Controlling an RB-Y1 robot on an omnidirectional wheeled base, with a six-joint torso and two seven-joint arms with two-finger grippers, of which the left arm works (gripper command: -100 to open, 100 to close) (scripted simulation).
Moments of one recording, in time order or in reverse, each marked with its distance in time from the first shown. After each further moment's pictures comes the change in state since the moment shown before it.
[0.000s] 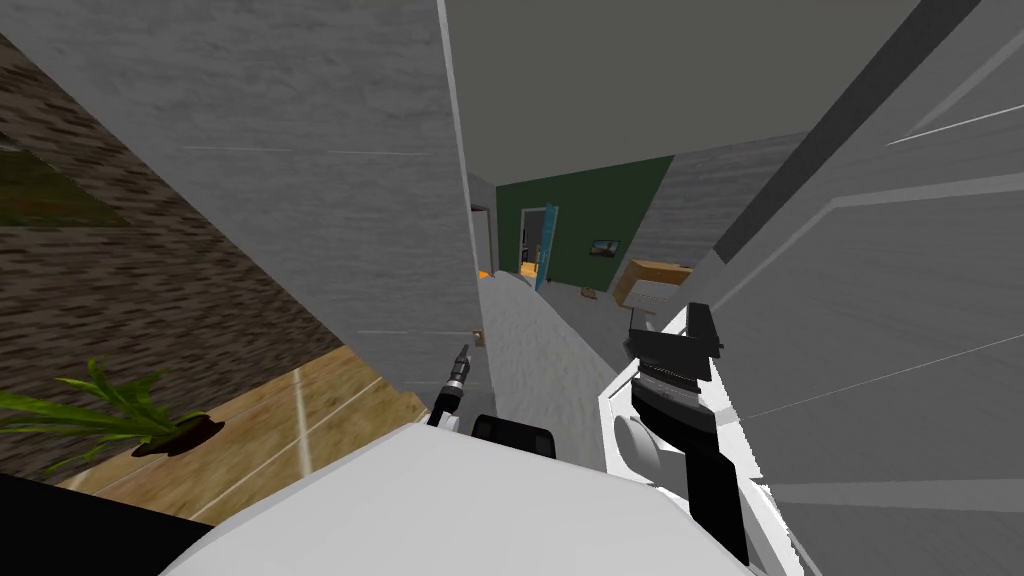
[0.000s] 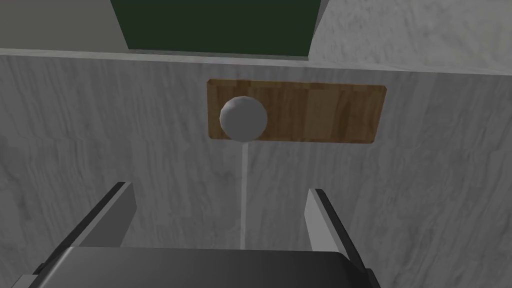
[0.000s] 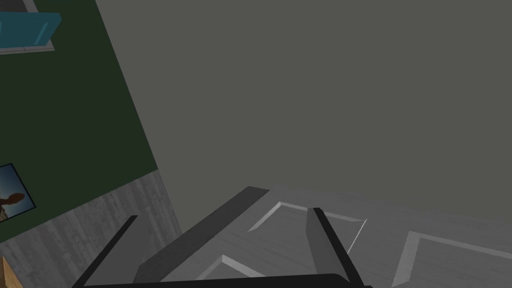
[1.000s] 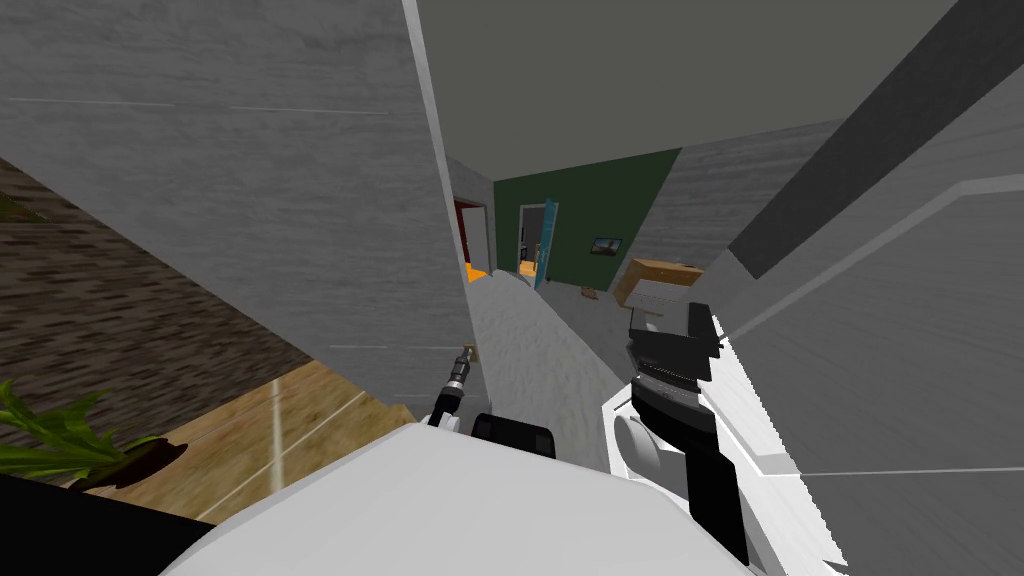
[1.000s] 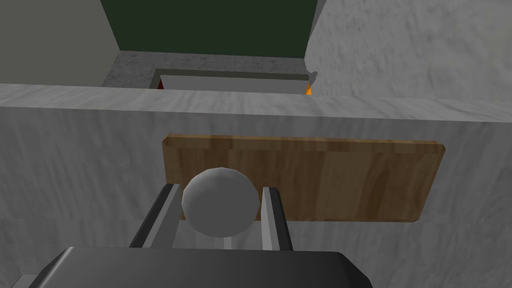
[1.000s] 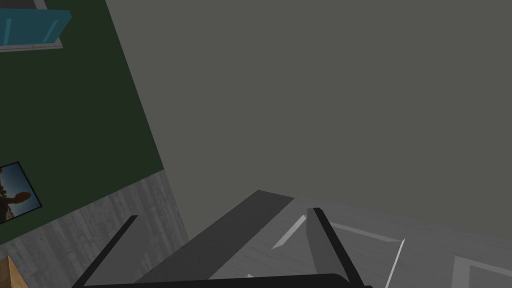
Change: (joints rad) arm -0.007 -0.008 0.009 0.022 0.003 -0.016 -0.007
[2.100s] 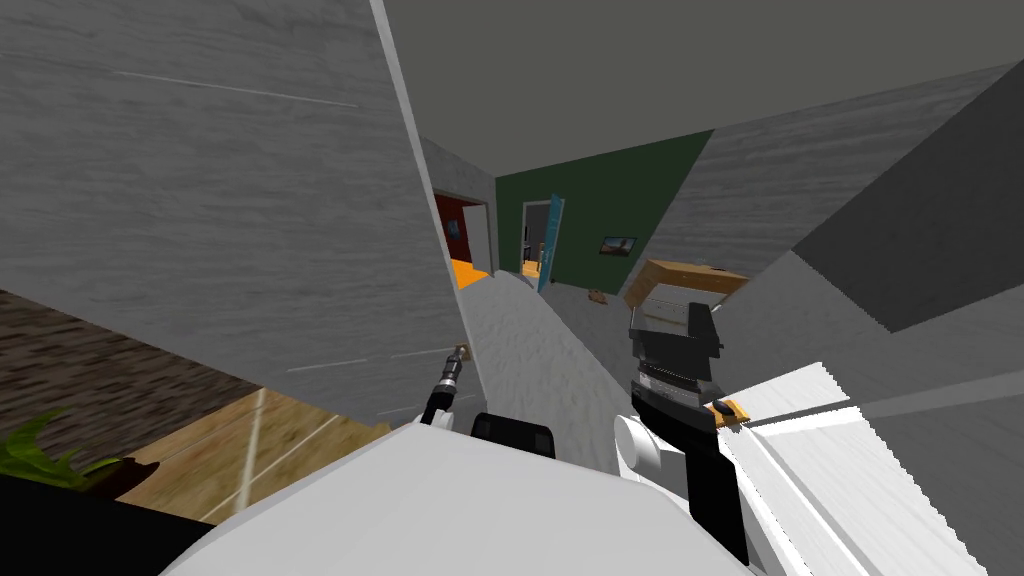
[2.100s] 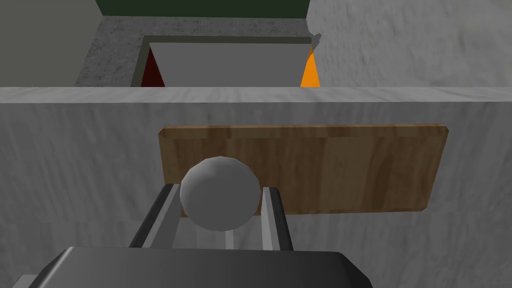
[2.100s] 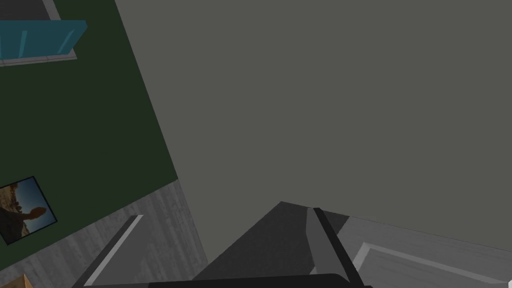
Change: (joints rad) arm 0.002 0.017 0.072 -0.019 0.039 0.034 -0.025
